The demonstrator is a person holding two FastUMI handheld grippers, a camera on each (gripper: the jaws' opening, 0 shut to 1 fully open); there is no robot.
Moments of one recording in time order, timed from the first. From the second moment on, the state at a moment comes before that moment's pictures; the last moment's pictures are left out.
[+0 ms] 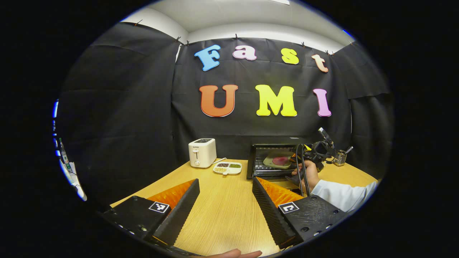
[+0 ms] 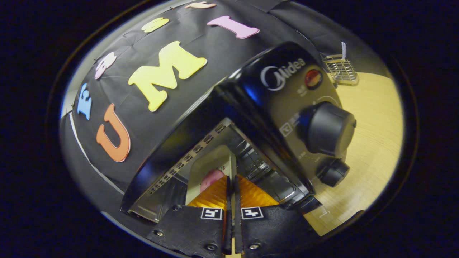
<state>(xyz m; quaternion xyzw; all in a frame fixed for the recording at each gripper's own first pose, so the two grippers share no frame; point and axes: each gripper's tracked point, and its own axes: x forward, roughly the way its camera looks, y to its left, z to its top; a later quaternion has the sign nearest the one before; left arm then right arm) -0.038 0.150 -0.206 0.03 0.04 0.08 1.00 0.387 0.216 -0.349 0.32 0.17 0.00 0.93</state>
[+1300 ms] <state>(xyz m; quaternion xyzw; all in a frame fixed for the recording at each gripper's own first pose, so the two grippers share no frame) -0.077 0.104 -0.186 0.03 0.04 0.06 1.00 0.259 0.176 -0.295 0.15 0.14 0.09 0.97</state>
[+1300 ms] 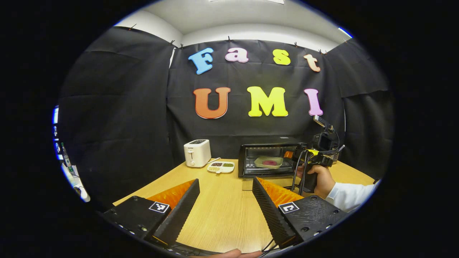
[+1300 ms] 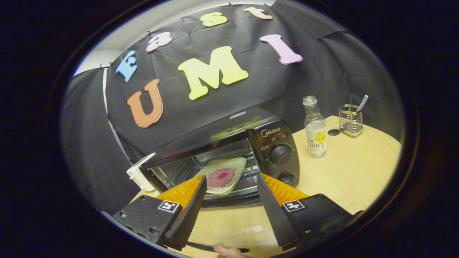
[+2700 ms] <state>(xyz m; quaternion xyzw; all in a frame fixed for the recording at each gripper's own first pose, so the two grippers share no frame) 0.063 -0.036 -0.328 0.03 0.23 -0.07 0.97 -0.046 -0.091 -0.073 0.00 -0.07 0.07 1.00</state>
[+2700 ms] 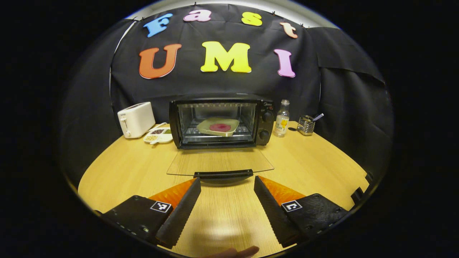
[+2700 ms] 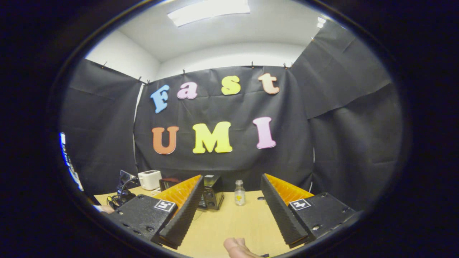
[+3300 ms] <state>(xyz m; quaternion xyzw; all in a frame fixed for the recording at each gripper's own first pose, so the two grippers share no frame) 0.117 -0.043 -0.397 0.03 0.33 -0.04 0.94 -0.088 -0.138 -0.071 0.02 -0.10 0.05 0.99</state>
